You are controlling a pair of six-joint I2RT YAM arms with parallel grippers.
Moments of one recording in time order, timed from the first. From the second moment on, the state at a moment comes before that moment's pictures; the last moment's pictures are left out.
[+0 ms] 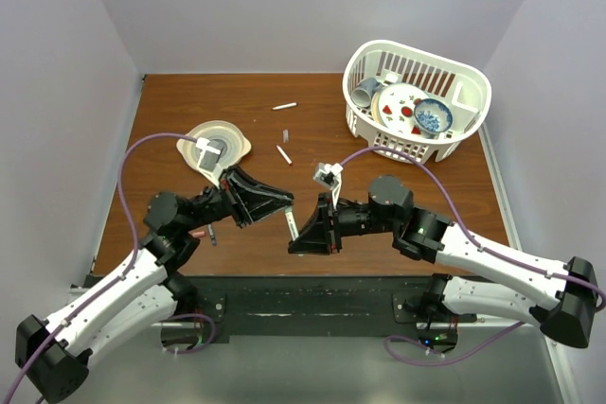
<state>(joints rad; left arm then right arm) -0.66 0.70 0.51 0.60 0.63 -0.92 1.02 0.99 0.78 0.07 -0.57 0.63</state>
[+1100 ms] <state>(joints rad) -0.64 0.68 0.33 1.00 0.56 -1.16 1.03 1.08 0.80 0.26 -0.68 0.72</state>
